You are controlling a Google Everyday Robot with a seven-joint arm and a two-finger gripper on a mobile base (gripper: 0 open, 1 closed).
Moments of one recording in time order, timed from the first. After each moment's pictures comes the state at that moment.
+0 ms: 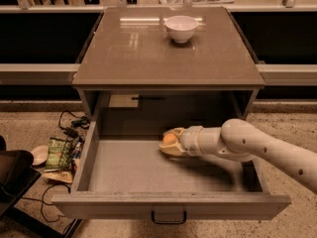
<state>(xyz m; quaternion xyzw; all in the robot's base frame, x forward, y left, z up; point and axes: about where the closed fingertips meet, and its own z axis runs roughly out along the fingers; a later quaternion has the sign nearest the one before) 0.585 -0.033 0.611 -0.47 0.72 0.27 0.43</state>
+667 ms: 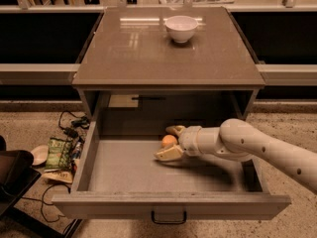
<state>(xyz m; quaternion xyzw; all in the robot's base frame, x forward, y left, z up) 0.584 -0.029 0.610 -0.47 0.72 0.27 0.43</state>
